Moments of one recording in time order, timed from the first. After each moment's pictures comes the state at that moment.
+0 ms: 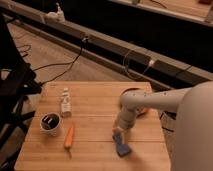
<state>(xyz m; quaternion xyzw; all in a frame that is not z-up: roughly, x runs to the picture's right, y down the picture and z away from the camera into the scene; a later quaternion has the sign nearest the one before) 0.089 0.258 0.793 -0.42 -0.18 -0.10 0.89</state>
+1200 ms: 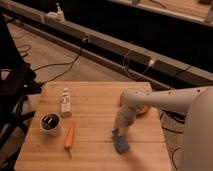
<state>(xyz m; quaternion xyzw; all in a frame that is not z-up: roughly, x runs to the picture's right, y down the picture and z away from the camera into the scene) 0.073 0.216 0.783 -0.36 -0.20 -0.11 0.90</state>
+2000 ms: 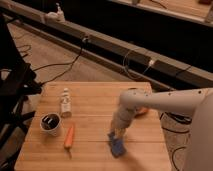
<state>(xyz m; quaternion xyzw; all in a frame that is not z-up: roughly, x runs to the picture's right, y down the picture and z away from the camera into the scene) 0.068 0.241 0.764 -0.38 -0.22 -0.11 0.89</state>
